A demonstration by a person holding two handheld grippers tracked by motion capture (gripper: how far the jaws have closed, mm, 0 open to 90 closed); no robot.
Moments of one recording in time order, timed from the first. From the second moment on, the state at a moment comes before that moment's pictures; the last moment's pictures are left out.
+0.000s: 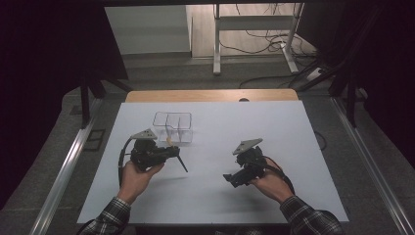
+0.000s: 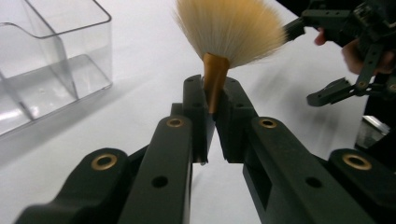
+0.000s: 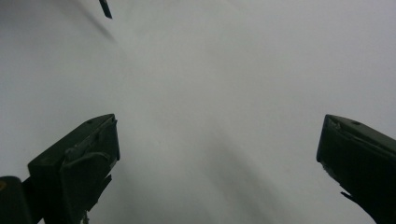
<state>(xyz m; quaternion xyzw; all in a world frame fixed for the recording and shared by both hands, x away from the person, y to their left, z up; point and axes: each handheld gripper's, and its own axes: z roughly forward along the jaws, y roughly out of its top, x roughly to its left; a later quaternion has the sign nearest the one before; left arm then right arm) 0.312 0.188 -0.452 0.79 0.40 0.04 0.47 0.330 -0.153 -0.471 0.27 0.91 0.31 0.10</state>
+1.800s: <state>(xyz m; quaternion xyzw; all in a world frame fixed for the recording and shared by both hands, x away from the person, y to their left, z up) 0.344 0.185 -0.424 0.79 0.38 0.10 0.47 0.327 -0.223 -0.464 0.33 0.89 0.28 0.14</state>
